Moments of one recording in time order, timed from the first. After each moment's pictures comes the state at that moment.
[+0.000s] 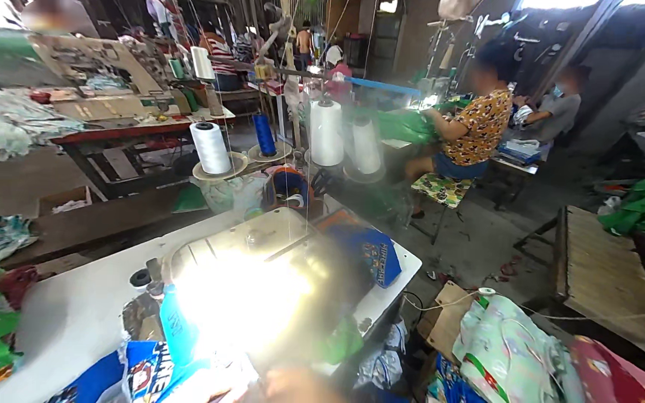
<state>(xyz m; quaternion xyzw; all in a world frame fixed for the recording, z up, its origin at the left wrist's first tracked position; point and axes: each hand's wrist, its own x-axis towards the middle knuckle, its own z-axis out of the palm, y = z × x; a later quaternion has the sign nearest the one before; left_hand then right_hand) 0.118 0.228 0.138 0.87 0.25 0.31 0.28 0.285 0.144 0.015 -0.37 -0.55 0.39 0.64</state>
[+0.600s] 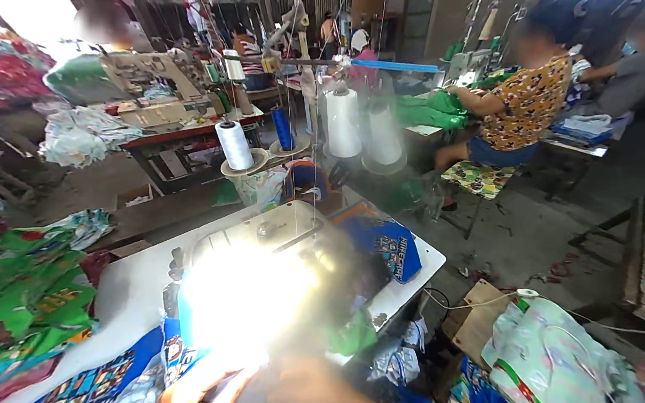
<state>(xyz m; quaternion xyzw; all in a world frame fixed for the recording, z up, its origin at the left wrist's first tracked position) 0.139 0.205 0.164 0.85 0.32 0.33 0.27 0.287 0.147 0.014 -0.36 -0.53 0.42 0.64</state>
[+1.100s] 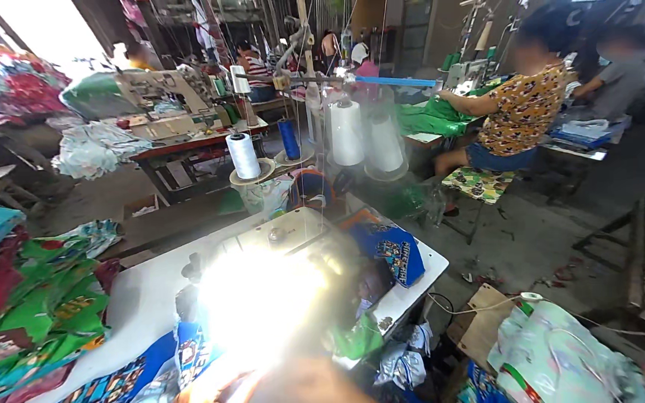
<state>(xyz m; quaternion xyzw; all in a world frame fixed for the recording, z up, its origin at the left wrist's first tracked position) 0.126 0.225 0.136 0.86 0.28 0.34 0.25 0.288 0.144 0.015 -0.36 -0.52 0.43 0.65</state>
